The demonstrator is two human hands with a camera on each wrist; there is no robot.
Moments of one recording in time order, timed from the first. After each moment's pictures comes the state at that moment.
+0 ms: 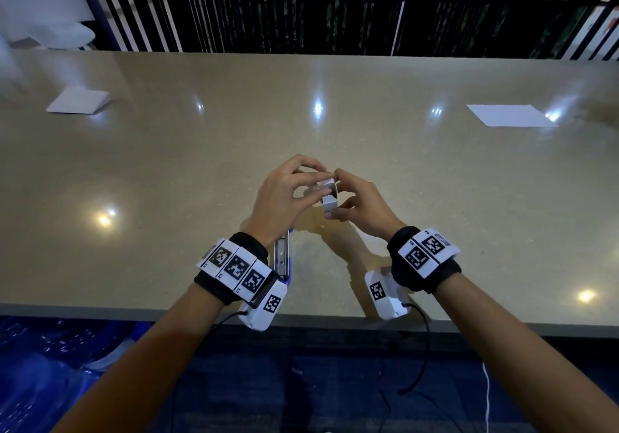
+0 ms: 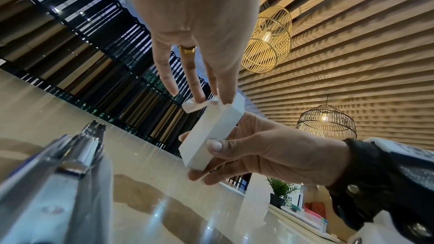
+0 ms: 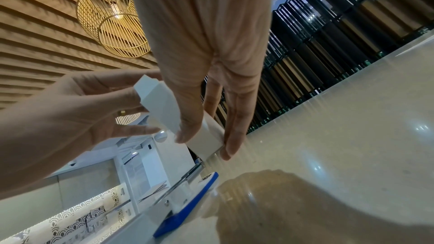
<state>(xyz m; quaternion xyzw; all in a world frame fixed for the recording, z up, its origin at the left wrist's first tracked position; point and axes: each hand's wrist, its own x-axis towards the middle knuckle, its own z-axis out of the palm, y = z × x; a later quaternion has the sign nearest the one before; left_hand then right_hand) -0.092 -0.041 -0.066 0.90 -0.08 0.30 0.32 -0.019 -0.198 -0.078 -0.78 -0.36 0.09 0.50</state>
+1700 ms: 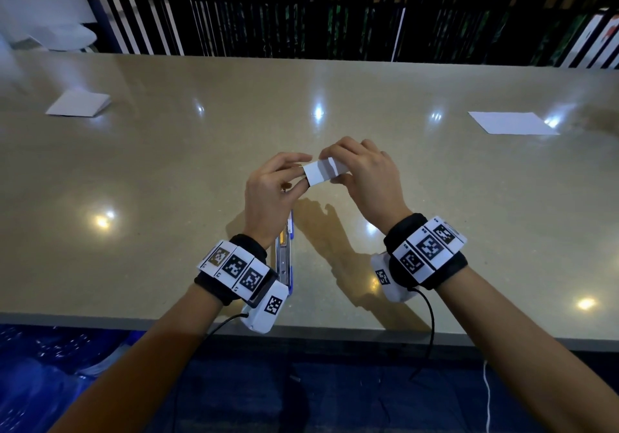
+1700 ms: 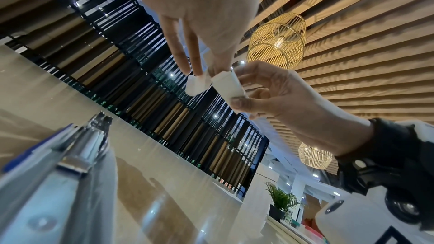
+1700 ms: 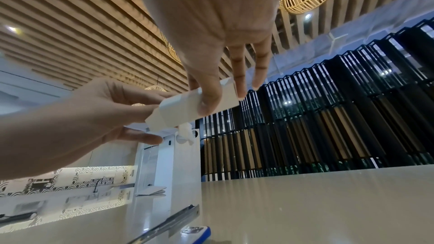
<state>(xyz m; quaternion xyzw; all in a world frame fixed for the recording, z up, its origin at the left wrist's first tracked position) -0.086 -0.031 -0.063 0.83 -0.03 0.41 0.36 -0.016 -0.182 -0.030 -0.85 -0.38 -0.32 0.18</state>
